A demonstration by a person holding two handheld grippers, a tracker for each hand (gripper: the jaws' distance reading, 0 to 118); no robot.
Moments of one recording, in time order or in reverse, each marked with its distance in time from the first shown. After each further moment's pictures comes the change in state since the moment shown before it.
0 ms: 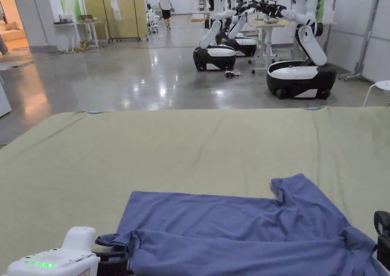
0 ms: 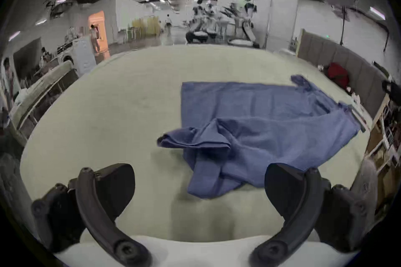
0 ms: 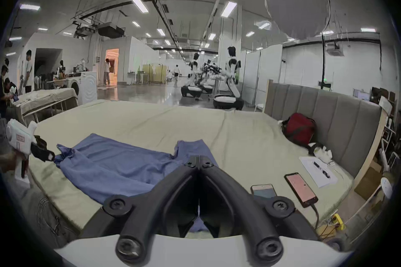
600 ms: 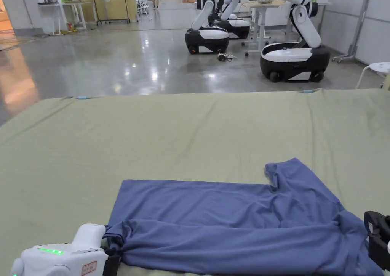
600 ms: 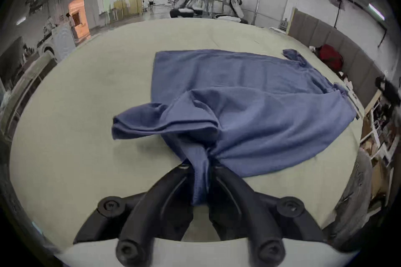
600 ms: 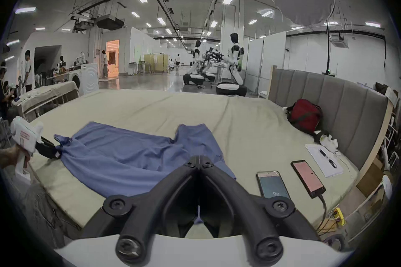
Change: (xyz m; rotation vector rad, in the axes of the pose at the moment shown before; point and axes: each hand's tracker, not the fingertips) left arm 0.004 -0.005 -0.030 -0.157 -0.123 0.040; right arm 0.009 -0.026 -0.022 -0.095 0.022 0.000
